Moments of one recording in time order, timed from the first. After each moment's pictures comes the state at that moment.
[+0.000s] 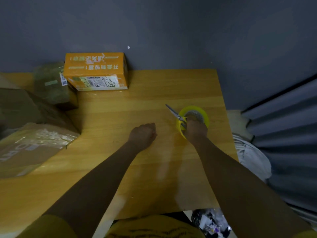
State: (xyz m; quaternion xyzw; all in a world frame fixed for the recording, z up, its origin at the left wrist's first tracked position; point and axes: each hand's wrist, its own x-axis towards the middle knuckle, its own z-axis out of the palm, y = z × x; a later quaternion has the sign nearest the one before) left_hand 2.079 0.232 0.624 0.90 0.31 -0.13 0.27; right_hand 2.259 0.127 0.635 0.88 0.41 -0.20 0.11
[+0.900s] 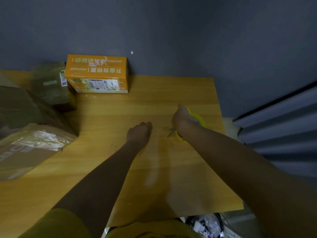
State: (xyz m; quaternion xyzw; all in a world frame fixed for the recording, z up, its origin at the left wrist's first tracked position) left_hand 2.080 0.246 0.617 0.90 0.36 -0.10 0.24; right_hand 2.242 0.211 0.665 0.53 0.57 -0.06 0.62
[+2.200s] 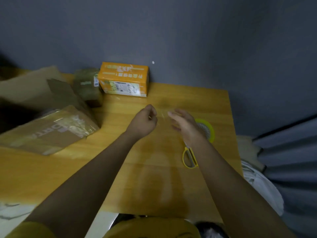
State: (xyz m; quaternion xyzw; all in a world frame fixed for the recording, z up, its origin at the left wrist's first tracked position) left_hand 2.051 0.237 0.712 0.76 0.44 0.15 0.45; right_hand 2.192 0.161 0.707 0.68 0.14 -0.50 -0.52
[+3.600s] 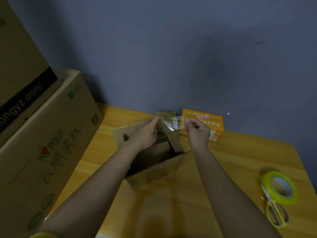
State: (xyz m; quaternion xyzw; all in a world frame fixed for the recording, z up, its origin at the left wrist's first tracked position) left_hand 1.754 0.416 0.815 0.83 0.46 0.10 0.30; right_hand 1.917 0.362 0.789 0.68 0.25 -0.28 -0.63
